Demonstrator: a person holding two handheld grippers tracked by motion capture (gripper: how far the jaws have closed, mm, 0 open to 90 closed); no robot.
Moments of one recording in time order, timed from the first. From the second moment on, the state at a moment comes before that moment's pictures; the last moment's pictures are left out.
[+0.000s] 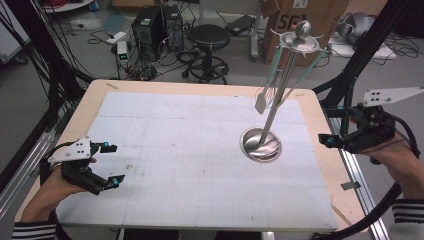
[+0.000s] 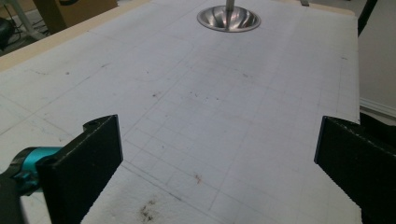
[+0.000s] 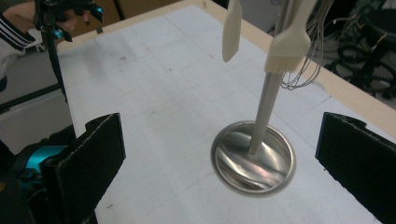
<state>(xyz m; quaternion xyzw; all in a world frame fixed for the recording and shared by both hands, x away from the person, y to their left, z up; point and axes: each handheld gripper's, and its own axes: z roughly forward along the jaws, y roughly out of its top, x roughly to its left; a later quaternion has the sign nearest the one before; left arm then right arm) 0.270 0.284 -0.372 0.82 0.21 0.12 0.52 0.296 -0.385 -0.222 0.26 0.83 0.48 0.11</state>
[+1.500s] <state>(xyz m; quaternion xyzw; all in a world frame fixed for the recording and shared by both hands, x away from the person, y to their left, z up) 0.261 0.279 -0.376 0.81 0.19 0.12 0.53 0.268 -0.292 -0.366 0.27 0.80 0.53 0.13</state>
